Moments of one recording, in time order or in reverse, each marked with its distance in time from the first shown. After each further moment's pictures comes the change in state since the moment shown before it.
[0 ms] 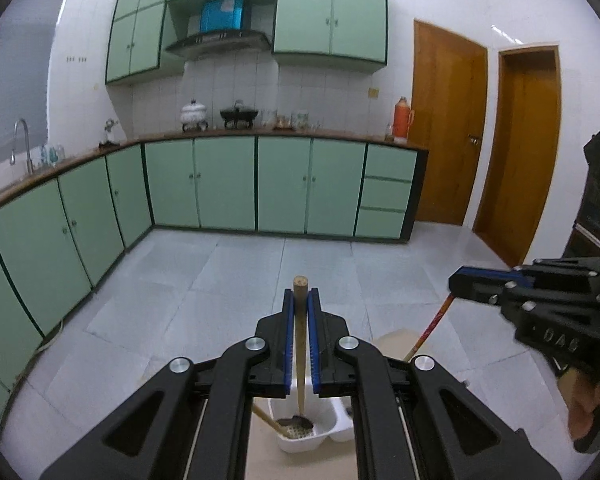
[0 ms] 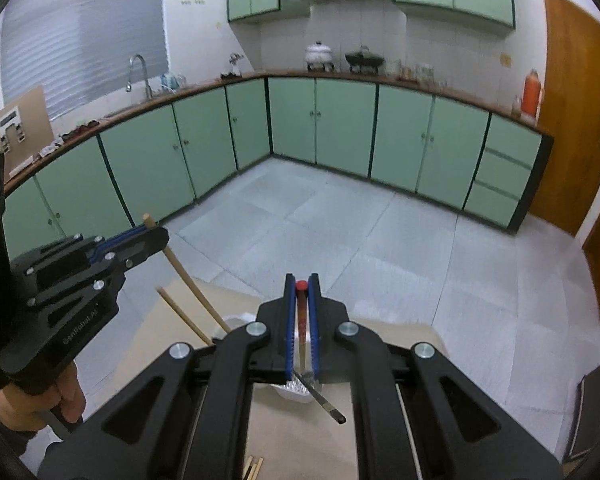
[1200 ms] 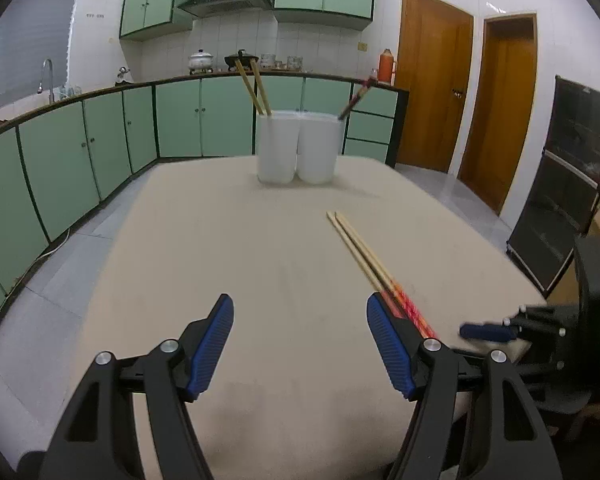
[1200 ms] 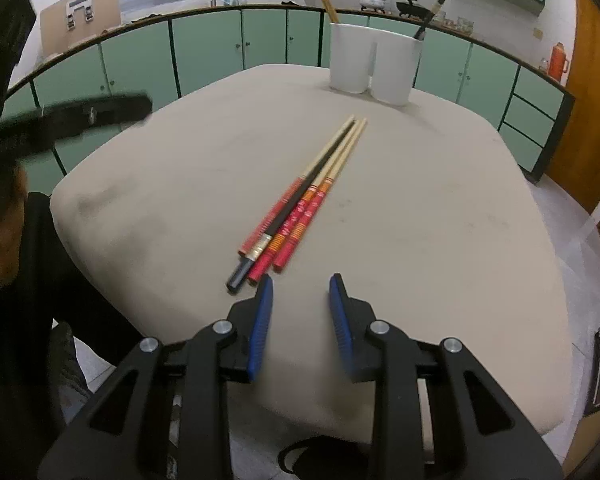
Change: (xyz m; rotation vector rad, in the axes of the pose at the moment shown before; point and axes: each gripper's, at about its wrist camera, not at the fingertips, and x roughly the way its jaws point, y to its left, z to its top) left arm -0.195 -0.042 -0.357 -0.019 0.122 -0.023; right arm -0.084 0.120 -0.436 -0.162 0.127 0.066
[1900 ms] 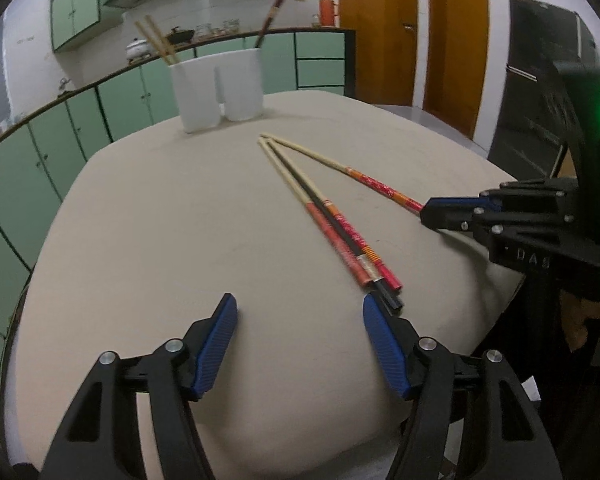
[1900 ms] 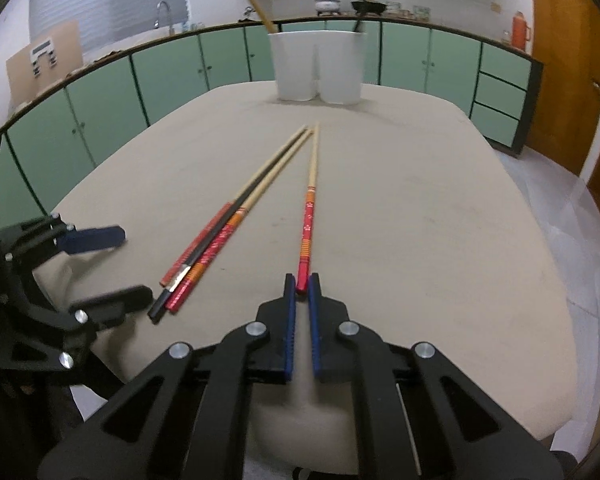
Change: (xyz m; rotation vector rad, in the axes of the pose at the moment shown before) left arm 0.044 -0.067 -0.038 0.227 0.146 -0.061; right arm 0.005 -0.047 0.002 0.174 -0.052 -0.036
